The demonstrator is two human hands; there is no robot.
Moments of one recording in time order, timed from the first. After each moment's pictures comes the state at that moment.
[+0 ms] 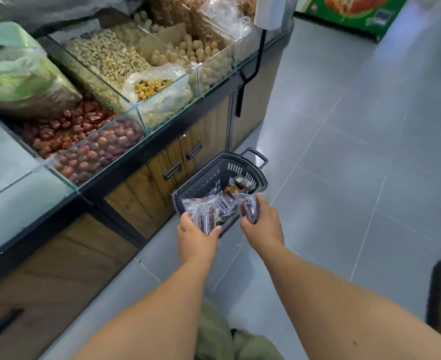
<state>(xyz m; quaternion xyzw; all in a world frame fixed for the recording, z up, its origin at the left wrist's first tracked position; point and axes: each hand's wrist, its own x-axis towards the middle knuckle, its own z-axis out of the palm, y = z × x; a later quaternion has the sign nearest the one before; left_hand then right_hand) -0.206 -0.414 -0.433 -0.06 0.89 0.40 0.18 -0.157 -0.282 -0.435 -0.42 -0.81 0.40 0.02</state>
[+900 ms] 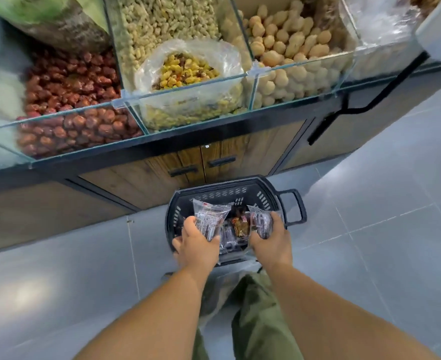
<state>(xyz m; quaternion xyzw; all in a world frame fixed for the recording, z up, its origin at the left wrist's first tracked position) -0.389 -0.192 -0.508 -0.34 0.85 0.34 0.21 -0.399 -0.045 -0.521 -0.29 -0.83 0.42 -0.23</state>
